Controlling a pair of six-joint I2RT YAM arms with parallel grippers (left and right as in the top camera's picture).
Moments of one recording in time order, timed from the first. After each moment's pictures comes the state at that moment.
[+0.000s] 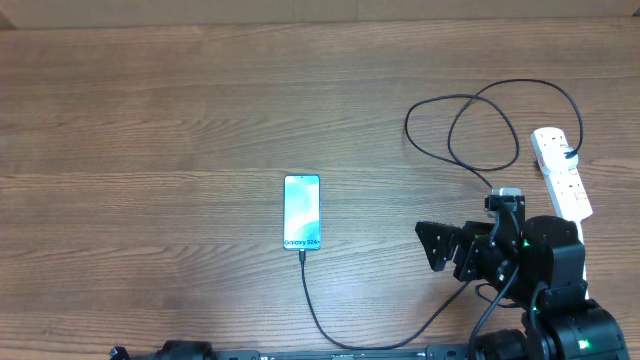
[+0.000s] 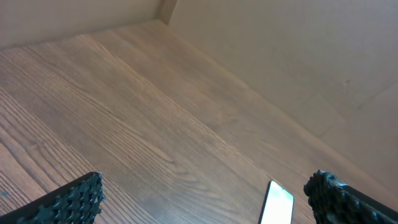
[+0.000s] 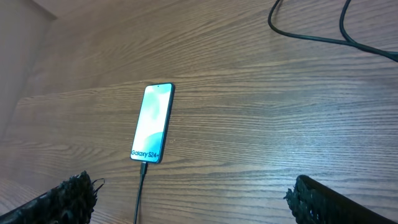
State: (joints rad) left arm -0.06 0.02 1.24 -1.56 -0.39 -0.64; right arm 0.17 0.59 0.74 -0.87 -0.33 0.36
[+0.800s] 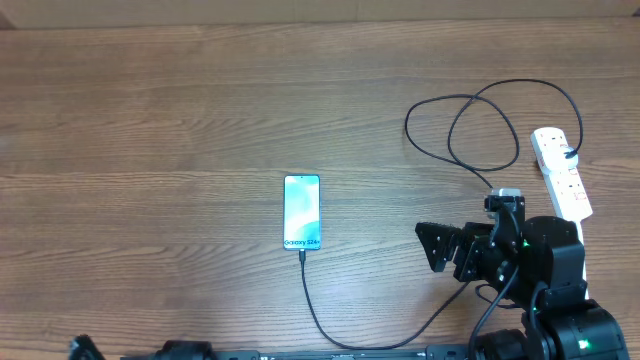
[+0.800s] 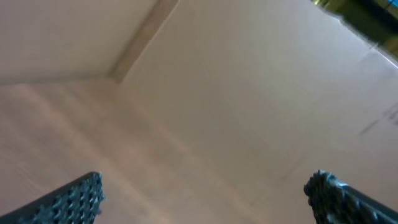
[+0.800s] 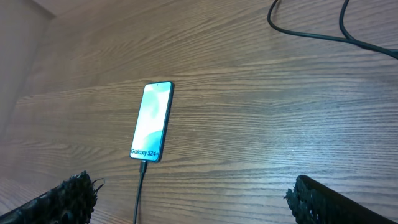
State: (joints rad) left arm -0.06 0.02 1.20 -1.16 -0.41 -0.70; right arm 0.17 0.59 0.74 -0.87 -0.33 0.36
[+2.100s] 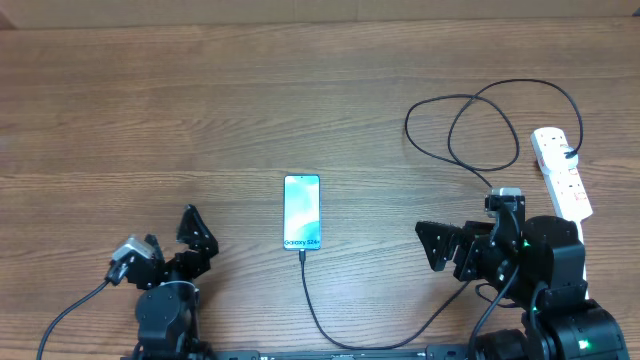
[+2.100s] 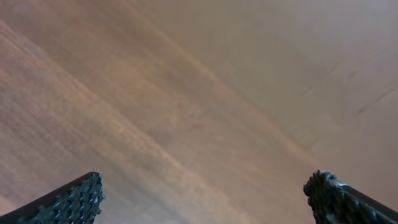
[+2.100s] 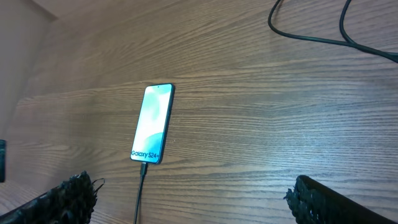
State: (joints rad) left arm -0.06 0.02 0.13 -0.34 -0.30 -0.68; right arm 0.17 0.59 0.74 -0.86 -0.33 0.36
